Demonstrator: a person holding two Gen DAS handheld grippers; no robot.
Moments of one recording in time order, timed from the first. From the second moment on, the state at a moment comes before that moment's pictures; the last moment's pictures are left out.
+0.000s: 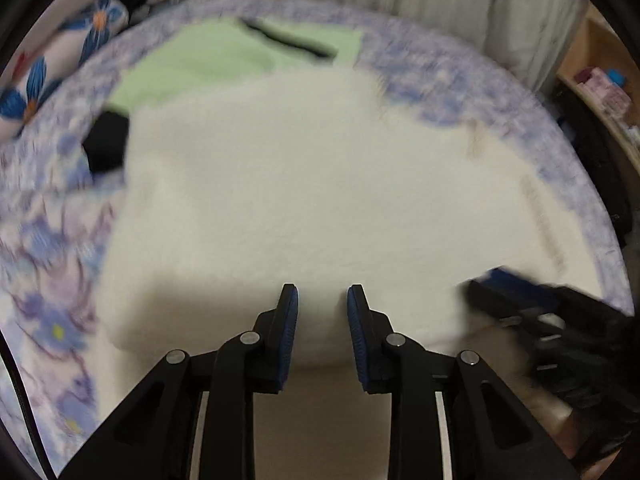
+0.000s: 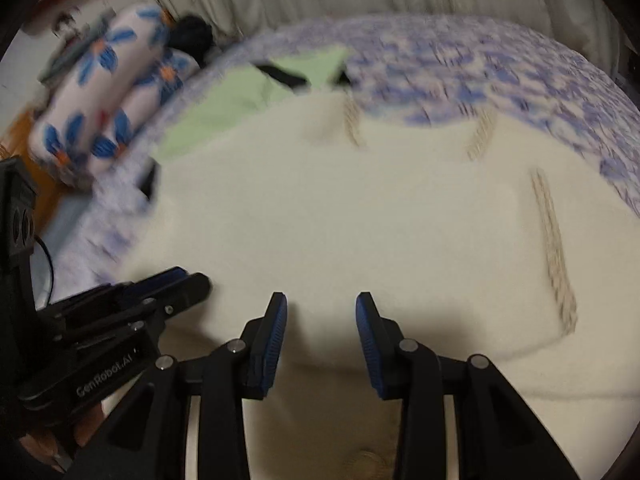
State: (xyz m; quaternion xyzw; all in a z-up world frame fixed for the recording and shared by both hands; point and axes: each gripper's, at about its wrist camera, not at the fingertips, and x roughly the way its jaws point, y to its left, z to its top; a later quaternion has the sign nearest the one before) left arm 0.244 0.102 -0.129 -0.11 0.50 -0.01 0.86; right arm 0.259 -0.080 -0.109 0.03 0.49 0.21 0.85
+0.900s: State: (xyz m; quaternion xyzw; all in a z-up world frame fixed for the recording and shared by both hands) left arm 0.310 0.122 -0.078 -0.06 0.44 0.05 0.90; right arm 0.324 -0.113 -0.077 0.06 0.45 0.15 0.88
